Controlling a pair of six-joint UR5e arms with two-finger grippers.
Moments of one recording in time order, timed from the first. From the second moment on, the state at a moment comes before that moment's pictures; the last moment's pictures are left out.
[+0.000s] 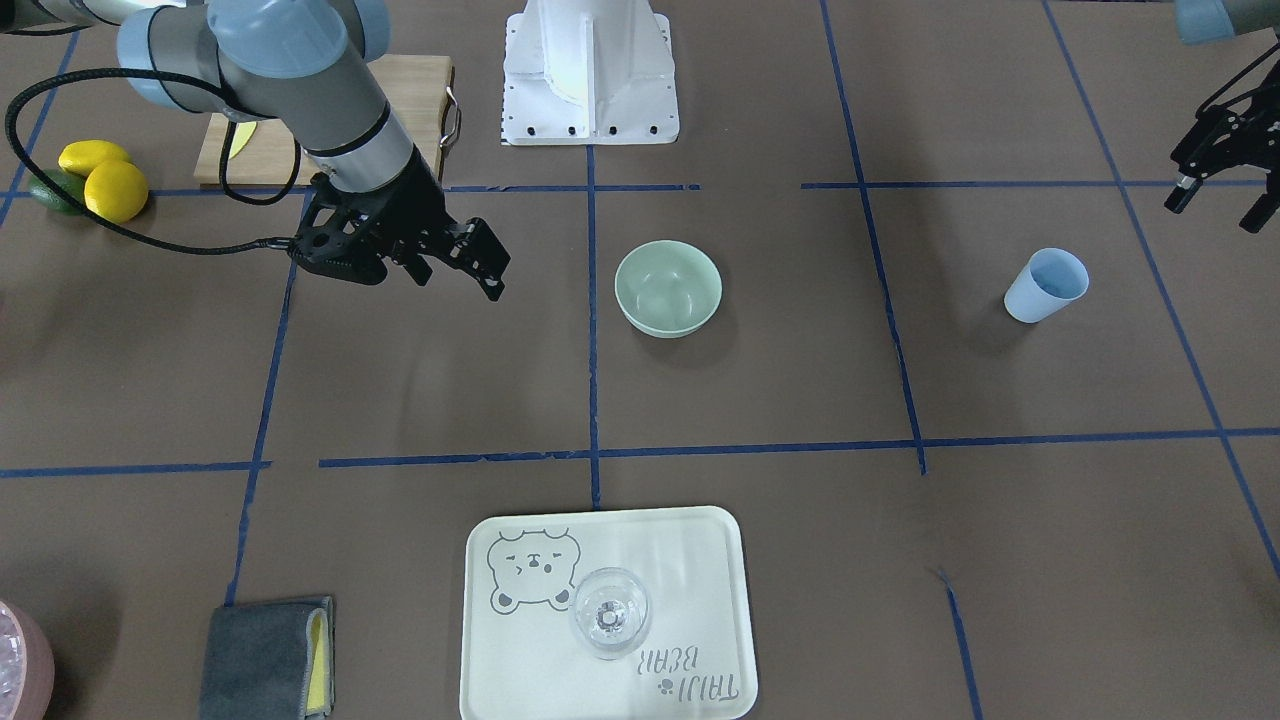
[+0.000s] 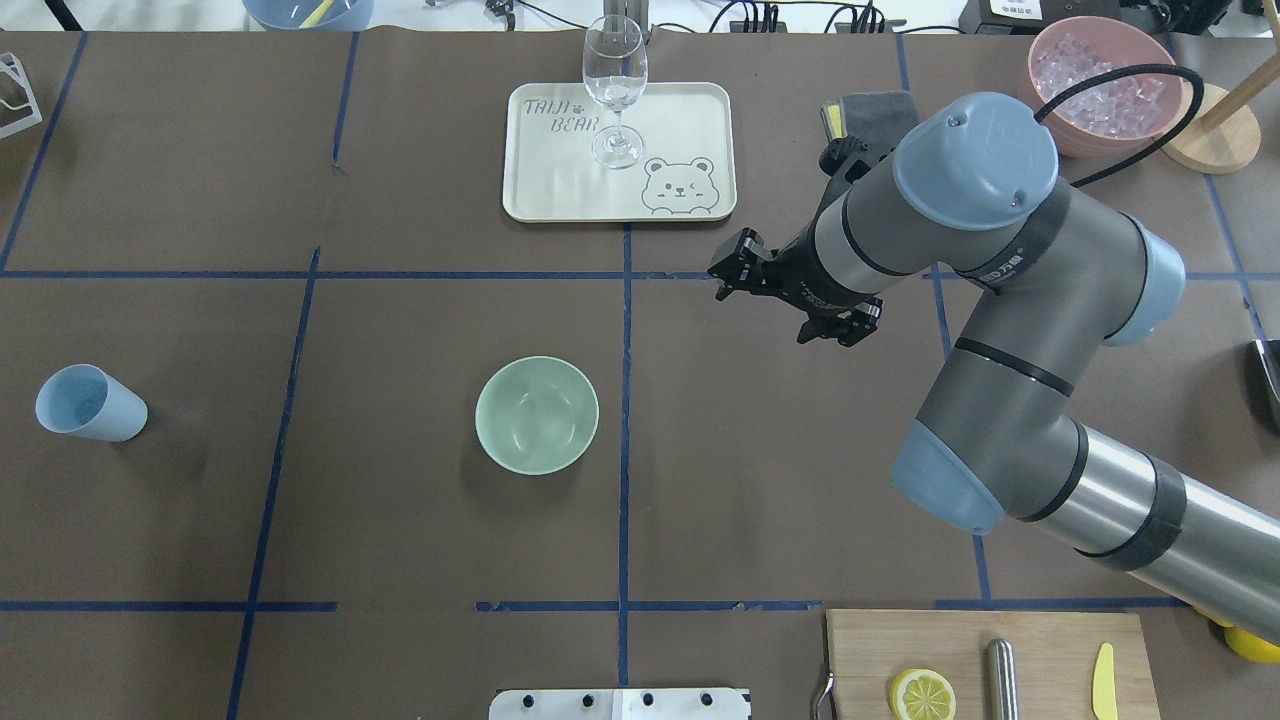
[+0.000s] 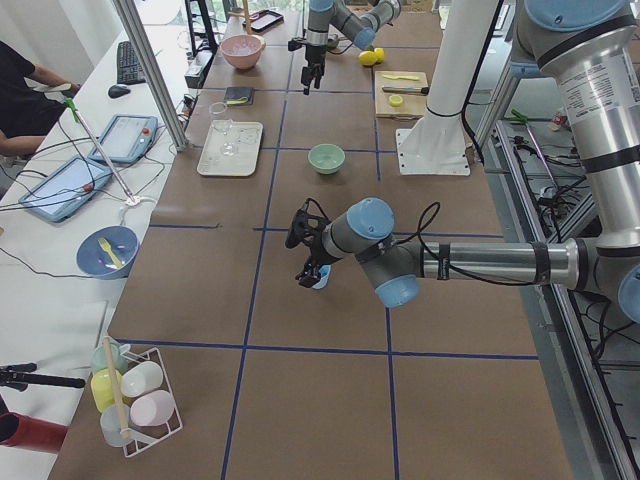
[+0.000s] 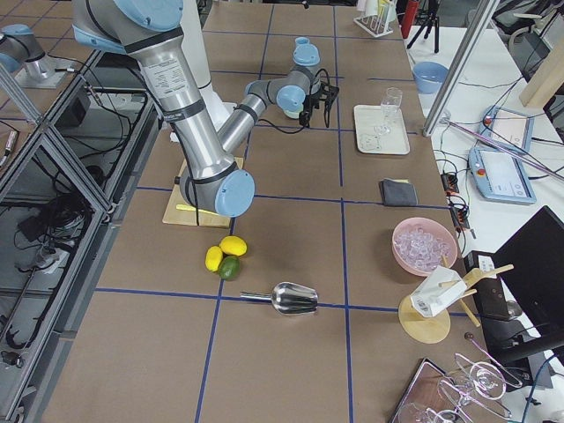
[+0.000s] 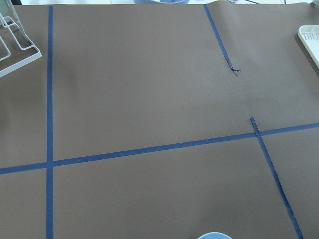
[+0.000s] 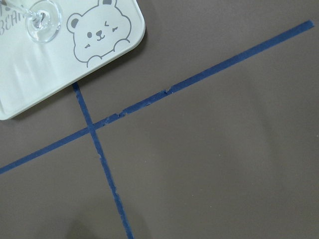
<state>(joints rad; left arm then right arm) -1.19 -1.17 -1.87 -2.69 -2.10 -0.73 0.68 -1.07 1.87 -1.41 2.01 1.59</state>
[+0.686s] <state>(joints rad) -0.87 -1.03 -1.88 -2.92 -1.67 -0.96 0.68 -1.07 1.86 -1.41 2.00 1.56</state>
